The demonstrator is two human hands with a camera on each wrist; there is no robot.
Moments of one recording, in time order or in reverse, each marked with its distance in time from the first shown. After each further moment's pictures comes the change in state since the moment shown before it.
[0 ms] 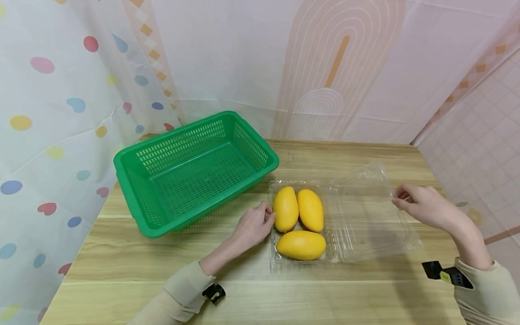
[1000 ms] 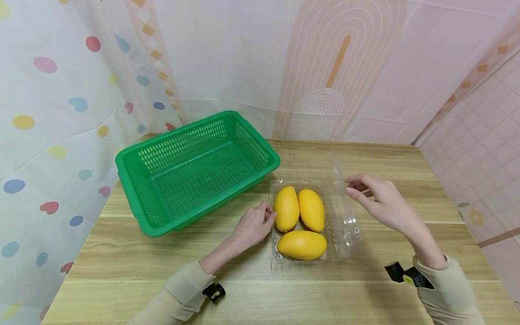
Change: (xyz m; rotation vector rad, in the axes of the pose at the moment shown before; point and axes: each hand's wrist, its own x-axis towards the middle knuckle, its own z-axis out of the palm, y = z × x) left_hand 0.000 -0.001 -0.002 -0.034 -0.027 -0.006; right_hand 0.021 -0.078 0.029 0.214 0.301 -0.289
